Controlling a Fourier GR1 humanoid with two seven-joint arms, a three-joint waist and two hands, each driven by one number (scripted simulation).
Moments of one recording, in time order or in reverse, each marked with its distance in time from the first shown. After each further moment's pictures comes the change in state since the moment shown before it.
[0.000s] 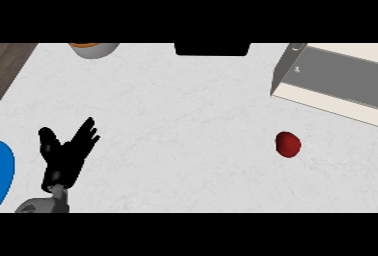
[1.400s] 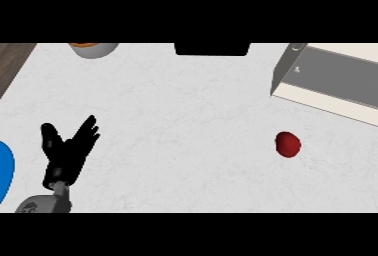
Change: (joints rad) left arm -0.015 -0.029 0.029 -0.018 -0.033 -0.016 0.048; right arm -0.198 0.026 -0.056 0.525 0.133 -0.216 -0.330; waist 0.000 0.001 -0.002
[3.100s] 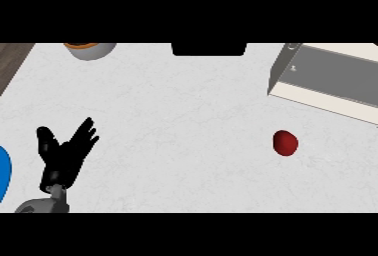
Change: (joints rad) left arm 0.022 -0.012 0.029 -0.010 -0.013 -0.022 -0.007; right arm 0.104 -0.369 -0.497 0.127 -0.384 -0.160 0.015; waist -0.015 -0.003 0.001
